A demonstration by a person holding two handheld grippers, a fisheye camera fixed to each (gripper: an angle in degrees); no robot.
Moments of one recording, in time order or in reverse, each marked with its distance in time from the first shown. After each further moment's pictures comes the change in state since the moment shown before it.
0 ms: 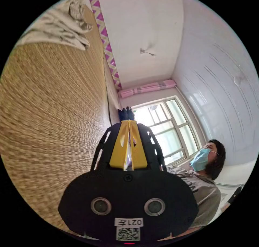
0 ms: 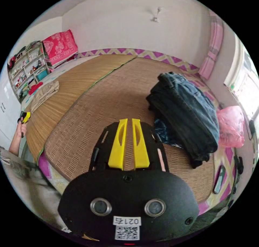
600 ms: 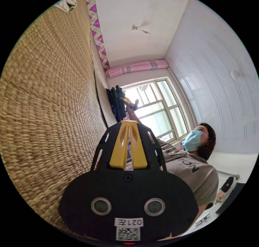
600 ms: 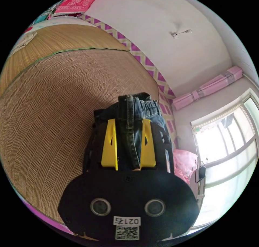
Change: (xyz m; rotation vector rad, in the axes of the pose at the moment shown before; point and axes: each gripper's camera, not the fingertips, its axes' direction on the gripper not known) left arm 0.025 -0.029 0.071 -0.215 0.142 0.029; right arm 0.040 -0.103 0.064 -0.057 0.567 -0.389
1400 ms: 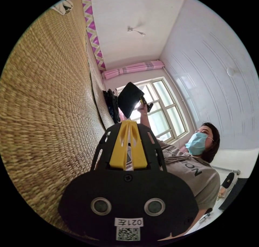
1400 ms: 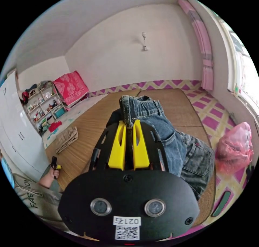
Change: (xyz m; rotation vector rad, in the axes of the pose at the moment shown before) left arm 0.098 -0.081 -0.073 0.013 0.034 0.039; right arm 0.194 0.050 -0.137 0.384 -0.703 0.652
